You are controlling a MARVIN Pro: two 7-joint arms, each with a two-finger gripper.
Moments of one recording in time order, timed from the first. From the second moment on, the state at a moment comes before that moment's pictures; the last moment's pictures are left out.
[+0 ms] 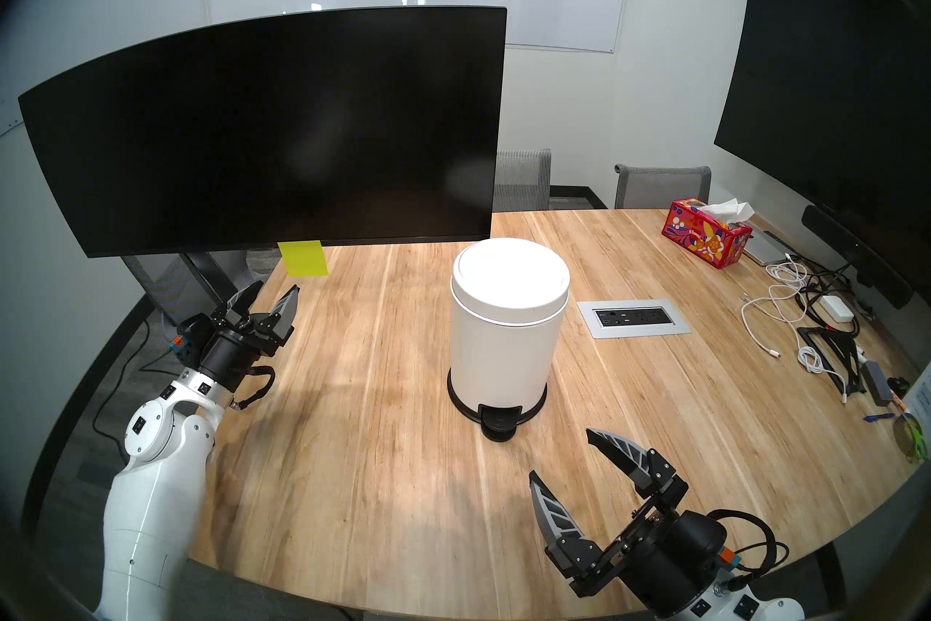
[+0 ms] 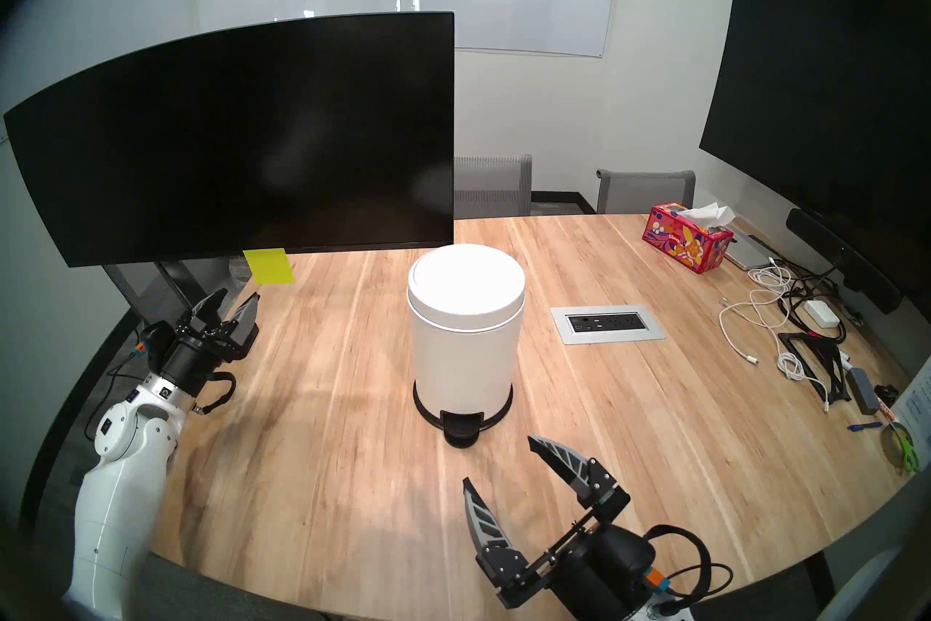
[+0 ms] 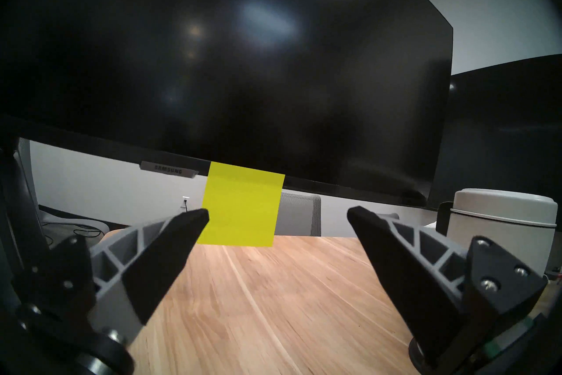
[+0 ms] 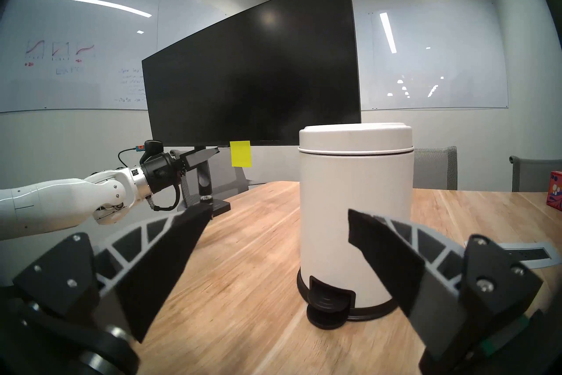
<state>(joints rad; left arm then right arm) 1.72 -1.16 -1.82 -1.55 -0.76 -0.19 -0.63 -2.68 -1.51 1.66 -2.38 0.20 -0.39 0.68</state>
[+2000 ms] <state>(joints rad) 1.28 -1.08 -1.62 -0.96 -0.83 -0.37 -0.92 -2.71 -1.54 1.66 -2.42 0.22 -0.41 0.69</state>
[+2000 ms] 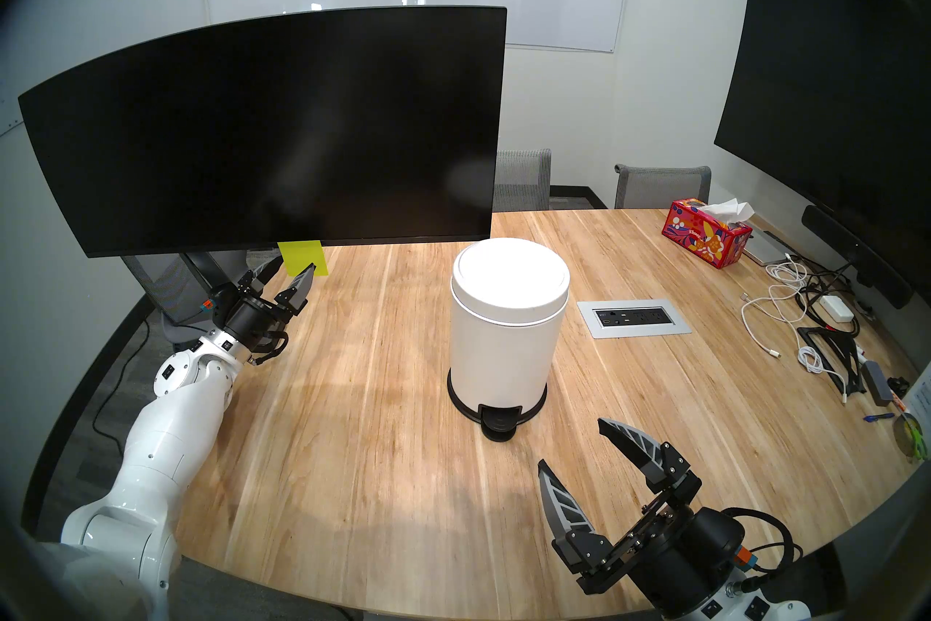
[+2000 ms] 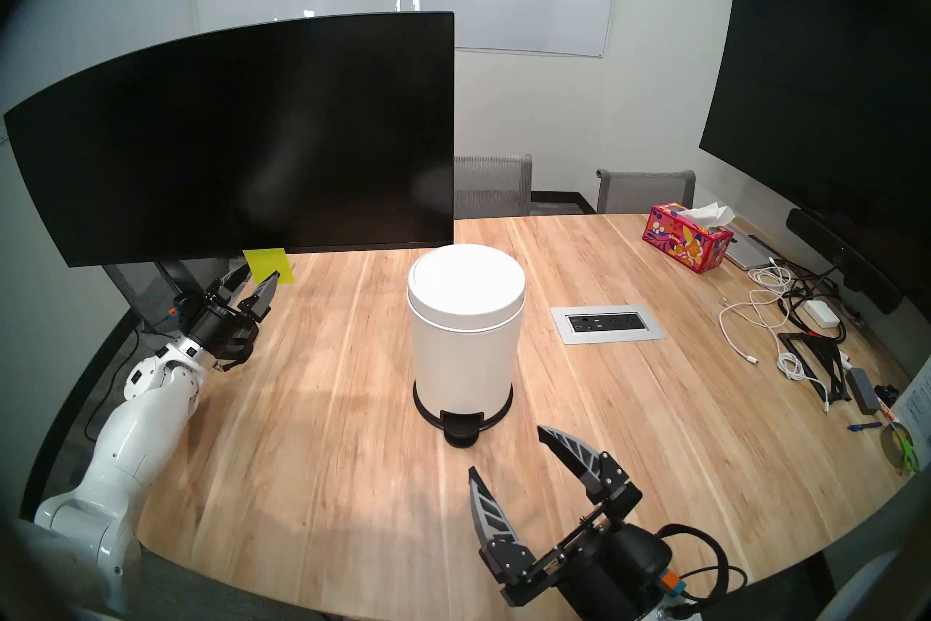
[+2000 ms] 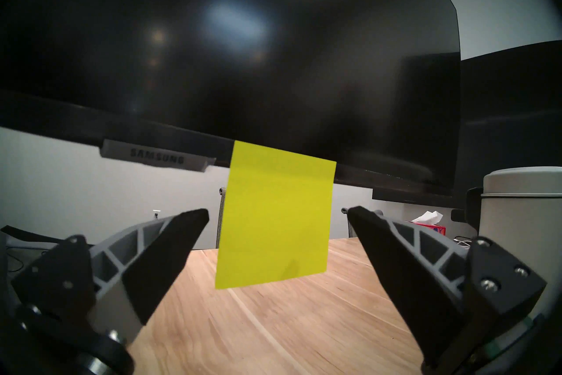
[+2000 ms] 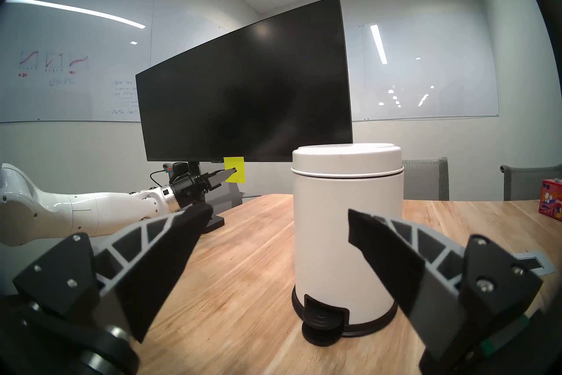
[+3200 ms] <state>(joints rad) 1.31 -1.07 -1.61 -0.99 -0.84 -0.31 -0.97 -2.72 -1.55 1.70 -2.42 0.26 -0.42 0.72</state>
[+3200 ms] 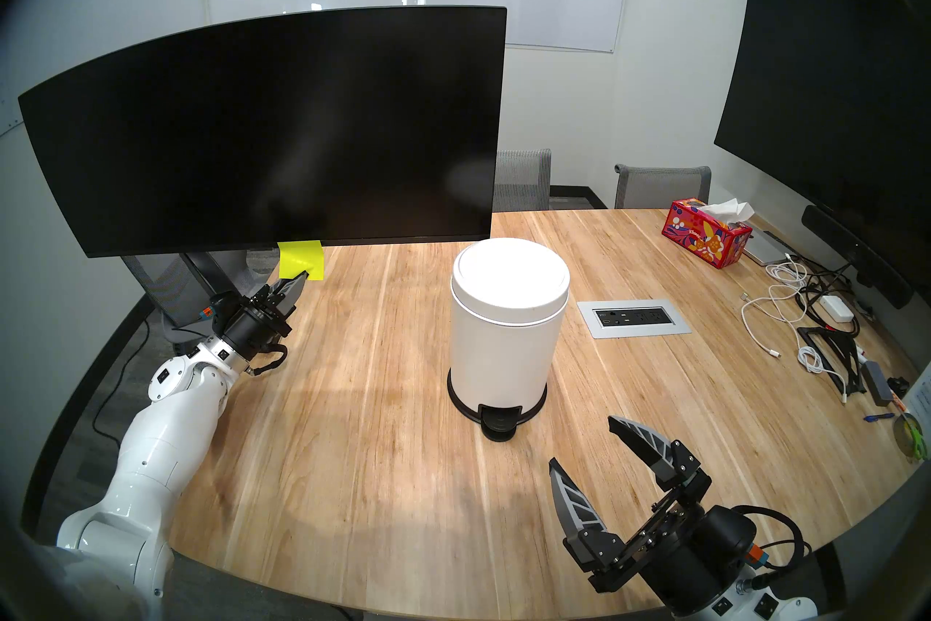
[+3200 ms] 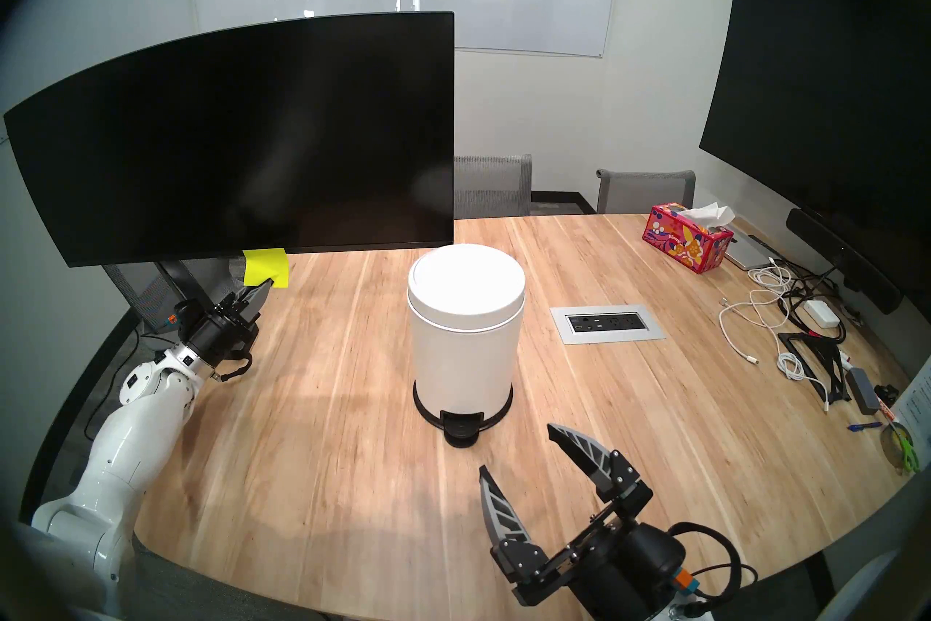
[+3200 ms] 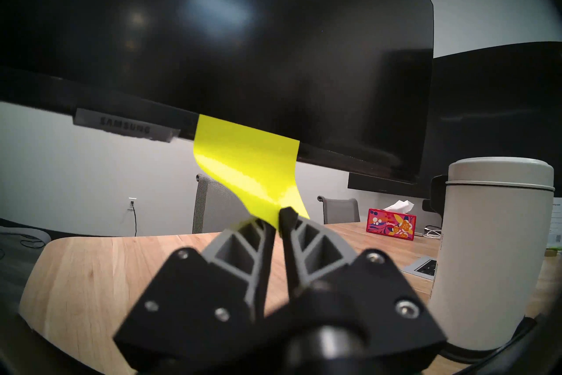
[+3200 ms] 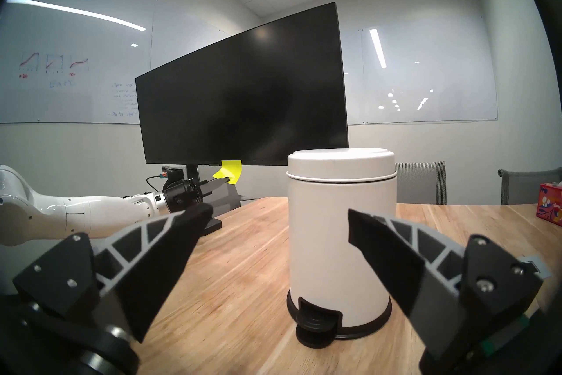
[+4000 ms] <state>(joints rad) 1.51 -1.15 -1.69 -1.21 -0.97 -0.30 -1.05 -2.69 -1.56 1.69 -2.42 0.26 -0.42 0.73</state>
